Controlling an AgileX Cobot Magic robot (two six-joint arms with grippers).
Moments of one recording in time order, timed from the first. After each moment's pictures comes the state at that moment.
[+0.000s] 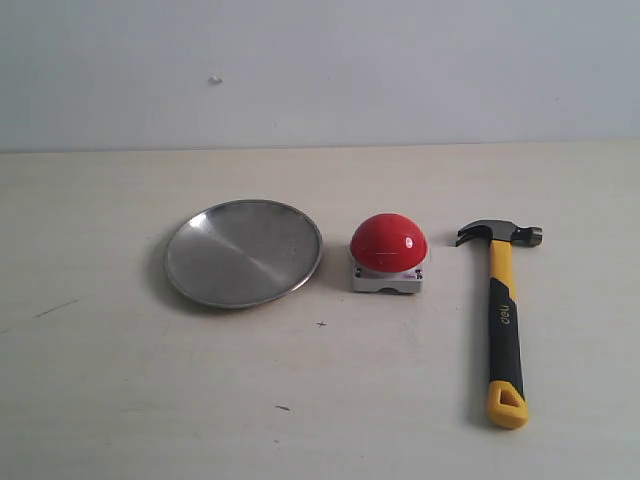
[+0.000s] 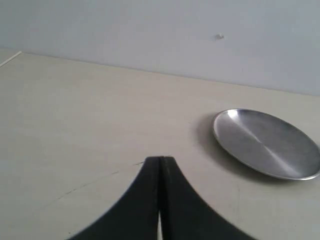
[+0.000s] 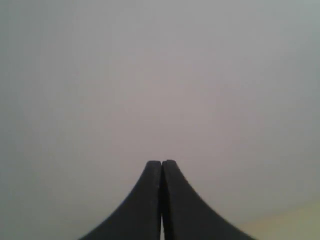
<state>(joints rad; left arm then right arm) -0.10 0.01 0.00 0.17 0.29 -0.32 -0.15 0.84 -0.66 0.10 -0.18 0.29</state>
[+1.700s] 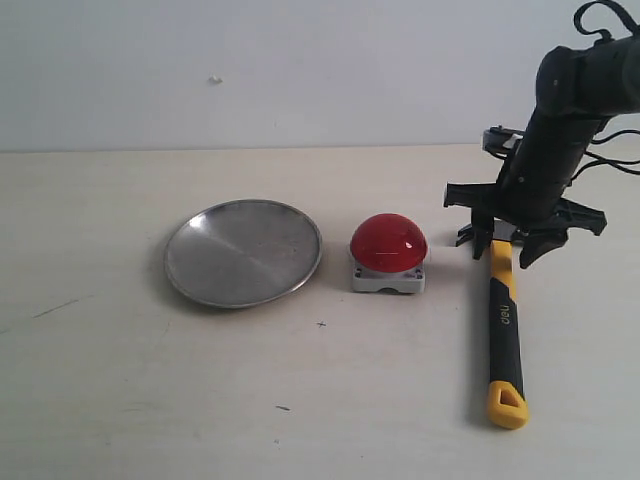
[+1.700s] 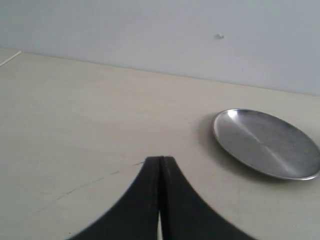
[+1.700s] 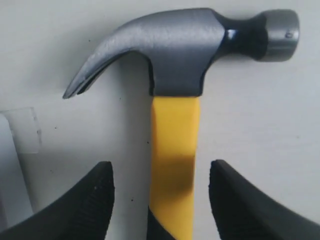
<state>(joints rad) -0.10 0.01 0.00 0.17 0.29 -0.32 -0.01 2.17 -1.54 0.08 0.95 0.34</state>
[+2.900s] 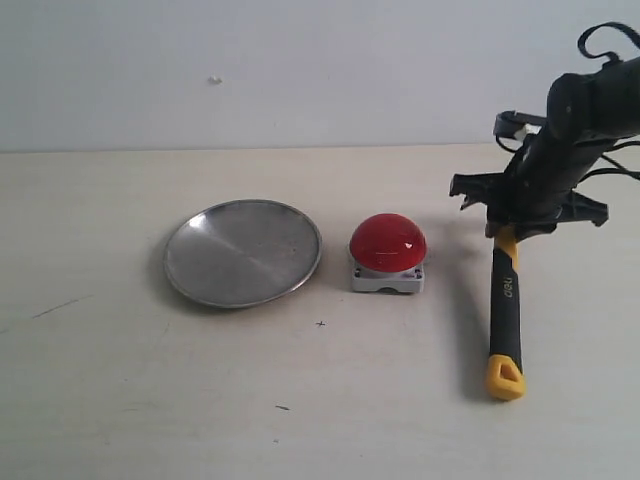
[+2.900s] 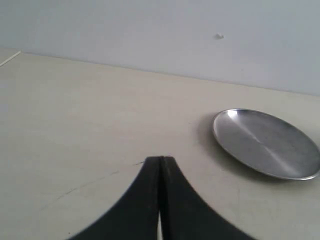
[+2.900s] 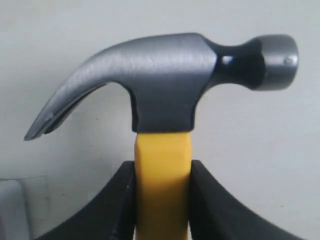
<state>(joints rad) -0.10 0.01 0.00 0.17 0.29 -0.32 -0.01 2.08 -1.37 -0.02 0.59 0.41</state>
